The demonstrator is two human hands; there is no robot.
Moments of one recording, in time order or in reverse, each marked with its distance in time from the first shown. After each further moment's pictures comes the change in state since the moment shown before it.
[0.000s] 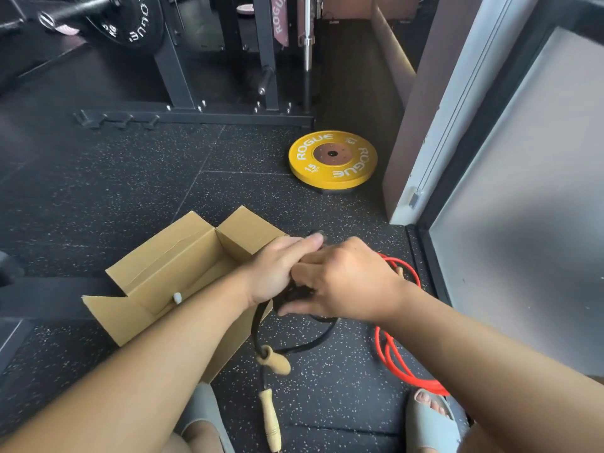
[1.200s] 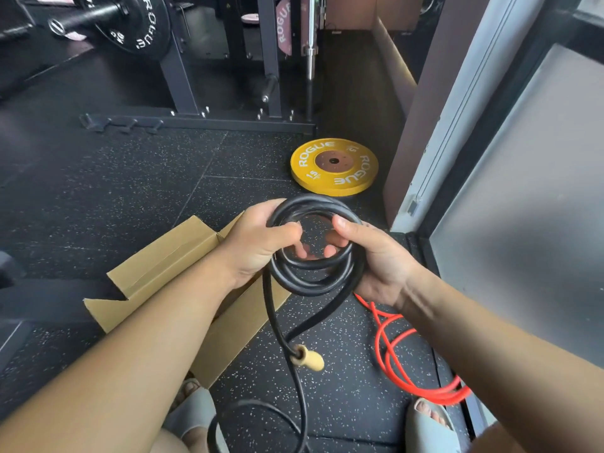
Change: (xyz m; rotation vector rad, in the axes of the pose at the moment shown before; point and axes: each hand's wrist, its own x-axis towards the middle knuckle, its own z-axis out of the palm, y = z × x) left_hand 0.007 0.025 -0.032 -0.039 0.130 0.173; right_hand 0.004 0.023 -0.015 2.142 0.258 0.853
